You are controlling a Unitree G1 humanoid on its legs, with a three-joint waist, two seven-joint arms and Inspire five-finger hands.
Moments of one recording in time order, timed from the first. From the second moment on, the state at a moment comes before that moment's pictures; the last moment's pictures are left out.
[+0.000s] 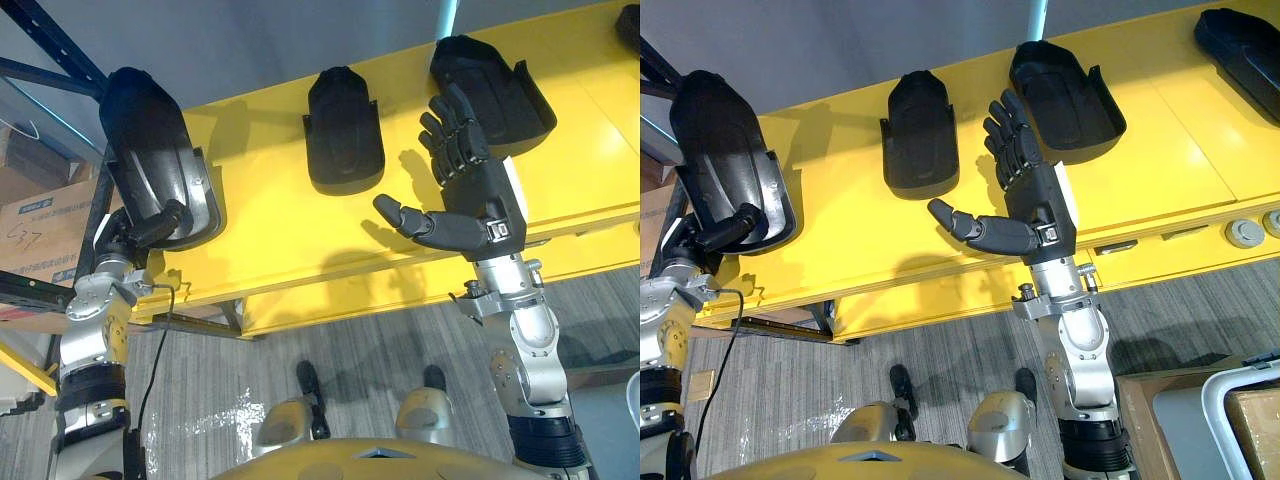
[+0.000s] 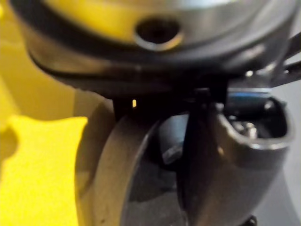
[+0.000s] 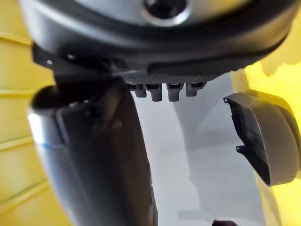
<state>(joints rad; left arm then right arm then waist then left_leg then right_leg) -0.21 0.50 0.39 0.37 -0.35 0.17 -0.17 0.03 -0.25 0.00 -0.35 0.37 -0.22 0.24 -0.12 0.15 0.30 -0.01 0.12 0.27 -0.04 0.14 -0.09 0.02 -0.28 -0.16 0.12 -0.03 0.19</state>
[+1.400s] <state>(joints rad) -0.36 0.50 0.25 0.44 -0.50 0.20 -0.13 -0.02 -0.28 0.11 -0.45 0.38 -0.18 0.28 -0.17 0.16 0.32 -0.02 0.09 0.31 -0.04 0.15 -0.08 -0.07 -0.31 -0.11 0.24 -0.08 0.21</state>
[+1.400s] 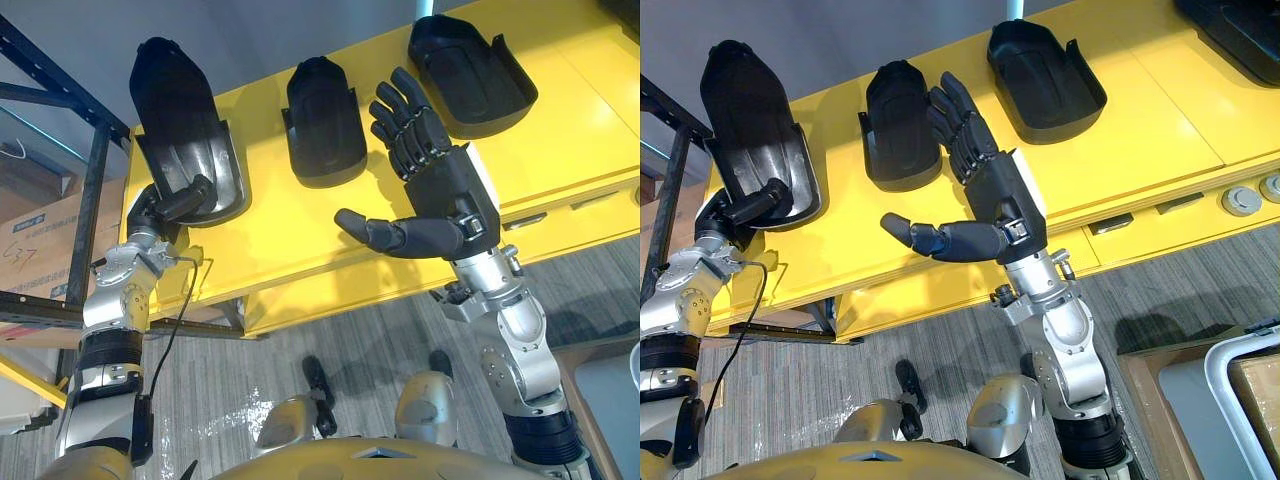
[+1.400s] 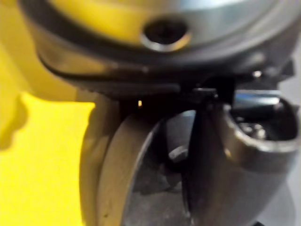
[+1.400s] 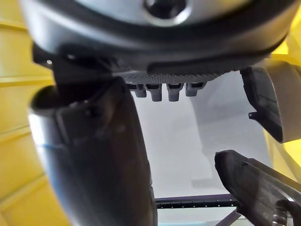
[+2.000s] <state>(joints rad) -0.35 0.51 0.27 0.45 -0.46 0.24 -0.17 -0.01 -0.28 0.08 -0.44 0.38 -0.18 0.28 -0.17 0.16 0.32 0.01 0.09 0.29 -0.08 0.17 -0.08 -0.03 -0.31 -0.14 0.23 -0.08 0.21</state>
